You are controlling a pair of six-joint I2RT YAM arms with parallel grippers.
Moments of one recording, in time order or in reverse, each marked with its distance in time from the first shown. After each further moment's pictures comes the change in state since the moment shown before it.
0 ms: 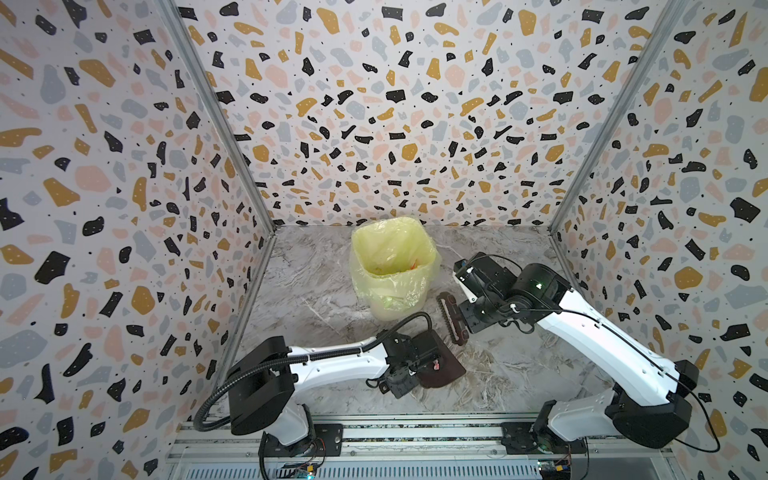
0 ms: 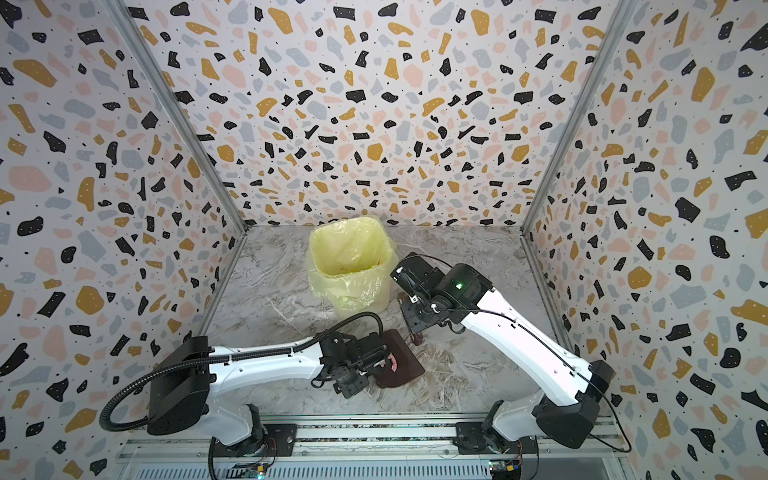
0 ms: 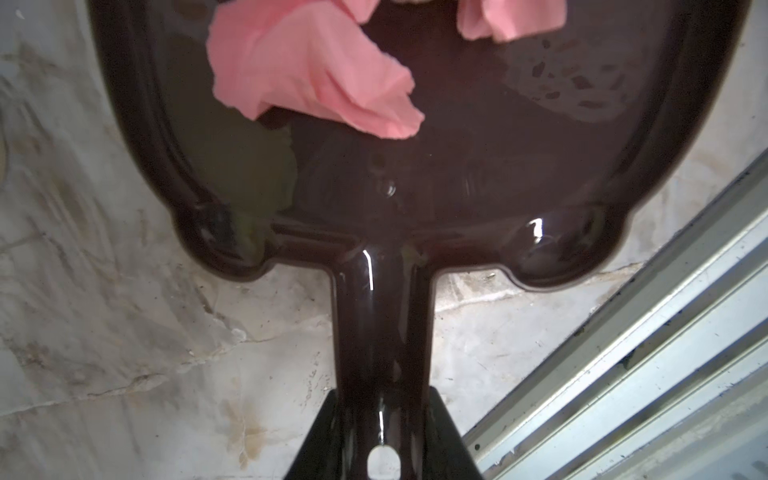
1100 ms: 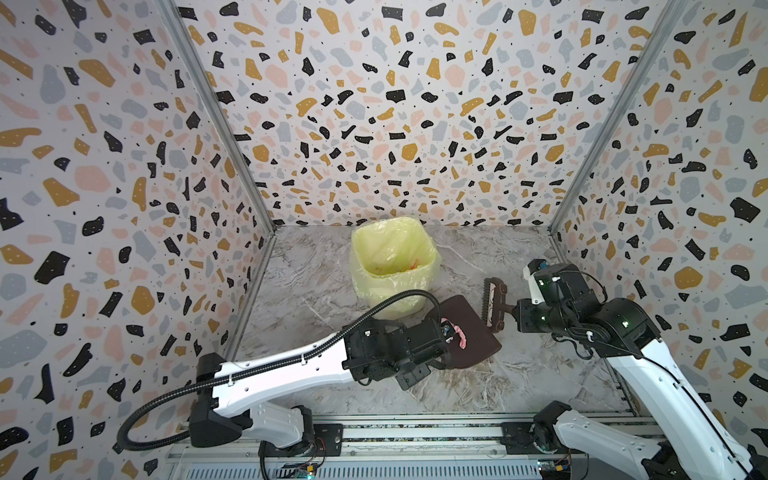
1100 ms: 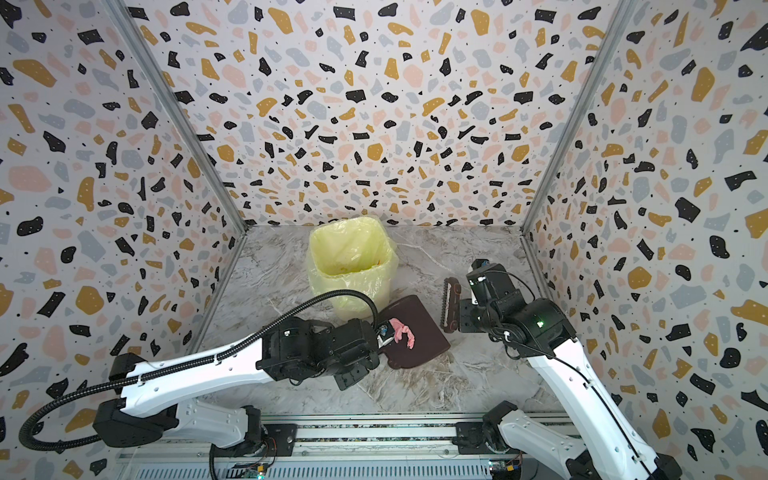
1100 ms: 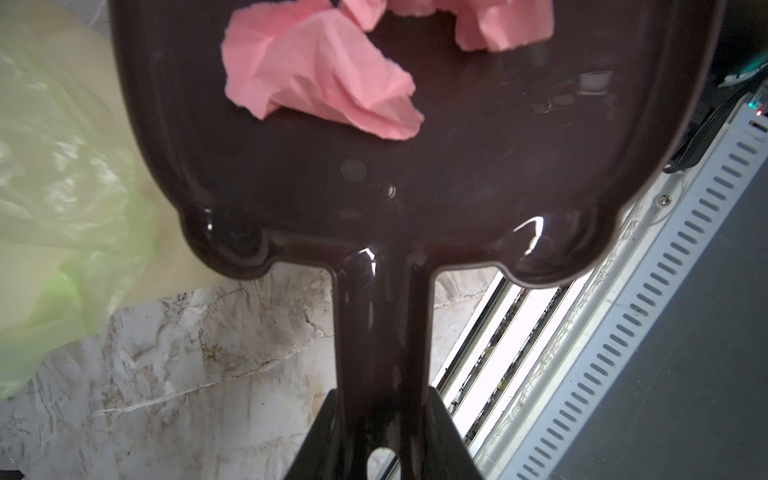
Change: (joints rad) left arm -0.153 -0.177 0.445 -0.311 -0.137 -0.051; right arm -0.338 -0.385 -0.282 0.127 -0.053 0.052
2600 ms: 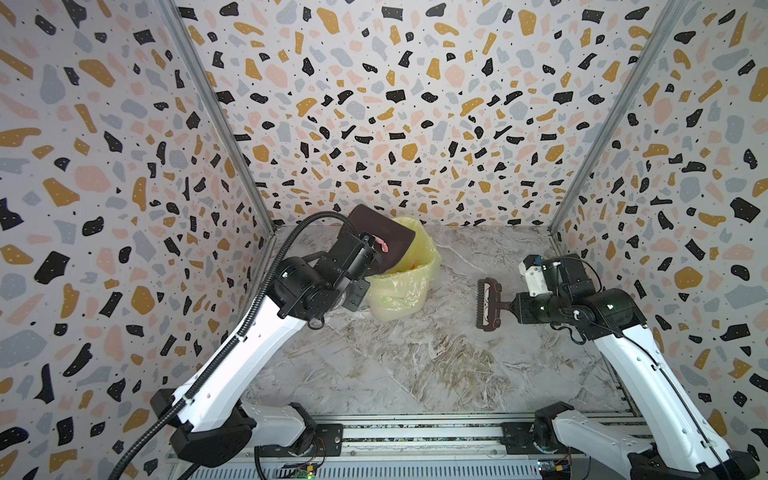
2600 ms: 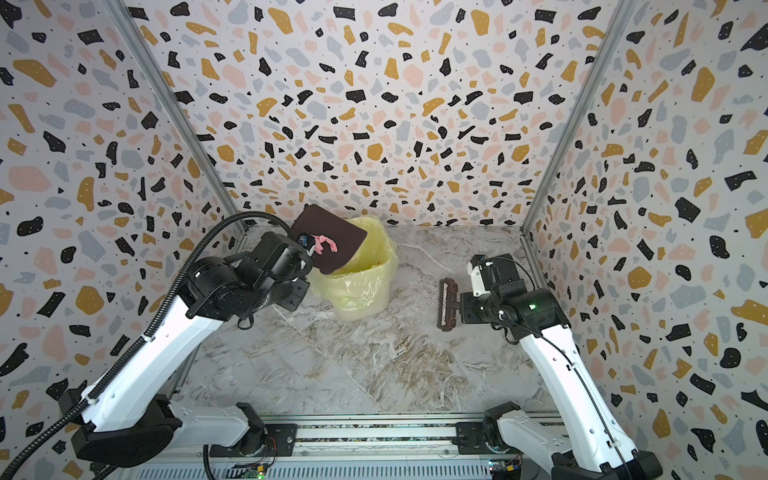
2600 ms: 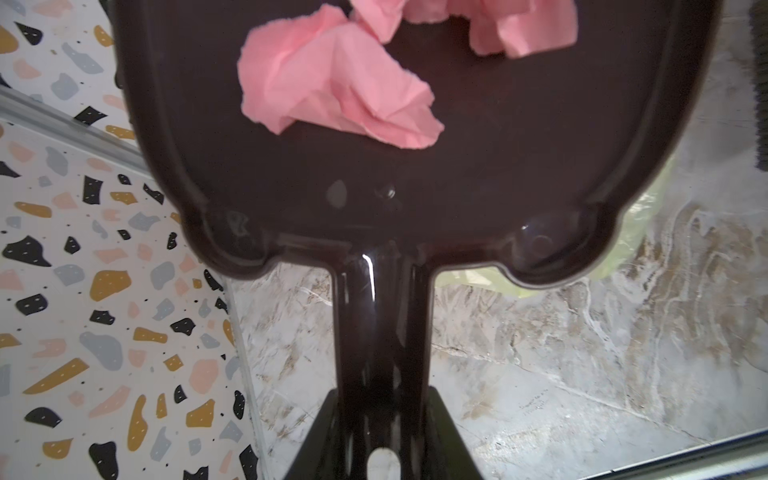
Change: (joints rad) left arm 0.587 -0.036 0.307 -0.189 -0.211 0.103; right arm -0.207 0.070 -0.044 0.085 -0.219 -0.200
